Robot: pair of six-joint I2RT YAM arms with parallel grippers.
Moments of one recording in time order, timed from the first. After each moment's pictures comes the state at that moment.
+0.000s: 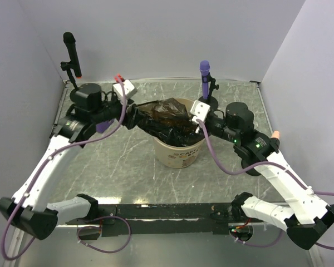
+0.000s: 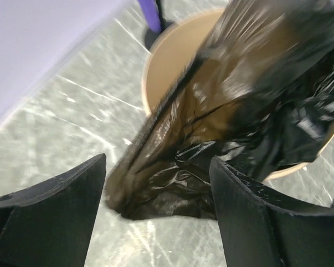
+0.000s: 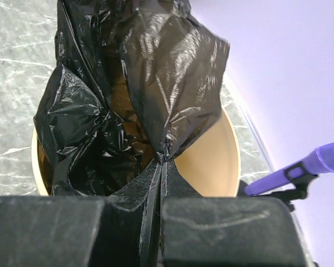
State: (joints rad) left arm -0.42 1.14 1.33 -0.49 0.45 0.22; right arm 0.61 0.99 1.16 -0.43 -0.33 -0.58
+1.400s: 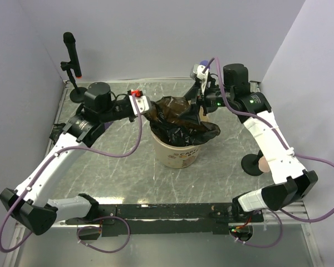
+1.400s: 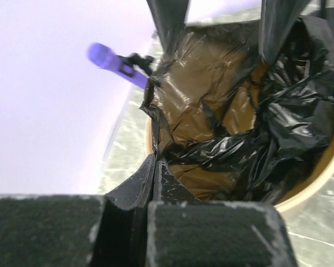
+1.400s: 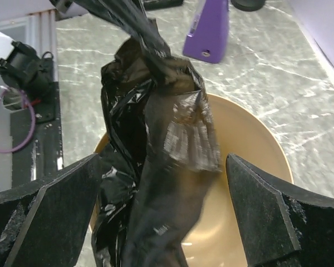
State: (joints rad) left arm -0.53 1.20 1.33 -0.31 0.59 0.64; right arm 0.37 1.38 1.63 -0.73 -0.90 -0.38
